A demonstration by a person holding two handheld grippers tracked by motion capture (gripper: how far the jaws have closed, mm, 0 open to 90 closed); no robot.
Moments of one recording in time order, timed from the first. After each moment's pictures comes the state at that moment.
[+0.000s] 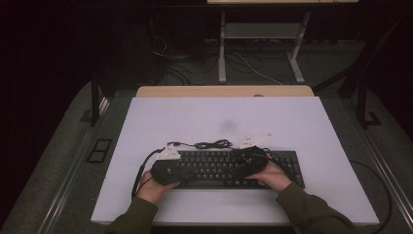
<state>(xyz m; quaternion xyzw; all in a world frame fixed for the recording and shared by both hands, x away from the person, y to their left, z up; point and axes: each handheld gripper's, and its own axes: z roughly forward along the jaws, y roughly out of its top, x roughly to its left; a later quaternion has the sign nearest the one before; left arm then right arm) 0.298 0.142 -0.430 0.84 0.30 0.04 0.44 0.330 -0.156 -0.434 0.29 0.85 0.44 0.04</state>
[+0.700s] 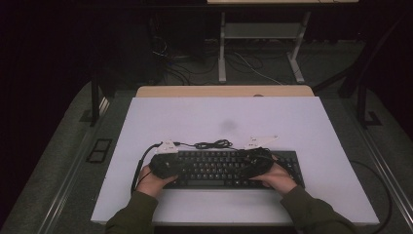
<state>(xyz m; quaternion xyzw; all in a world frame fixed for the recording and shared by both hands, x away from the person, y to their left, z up) 0.316 0.147 -0.429 0.84 0.32 0.06 0.44 0.325 -0.170 -0.434 0.31 0.84 0.44 0.06</state>
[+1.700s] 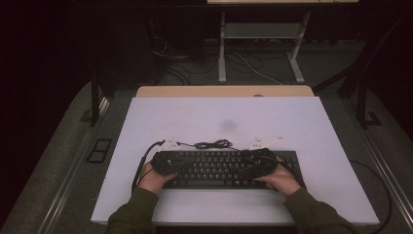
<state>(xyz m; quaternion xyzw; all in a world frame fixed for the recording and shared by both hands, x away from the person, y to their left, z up) 0.327 0.146 -0.437 0.85 0.31 0.07 0.41 0.321 -0.179 -0.434 0.32 0.84 0.43 0.07</state>
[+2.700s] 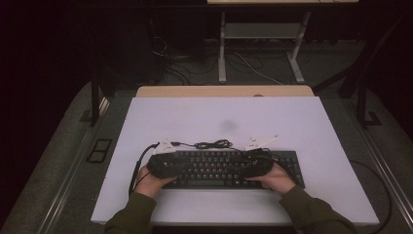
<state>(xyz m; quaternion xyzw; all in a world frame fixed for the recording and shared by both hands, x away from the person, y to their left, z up) 0.311 0.153 -0.432 0.83 0.34 0.08 0.43 0.323 -0.167 -0.431 0.28 0.84 0.46 0.01</state>
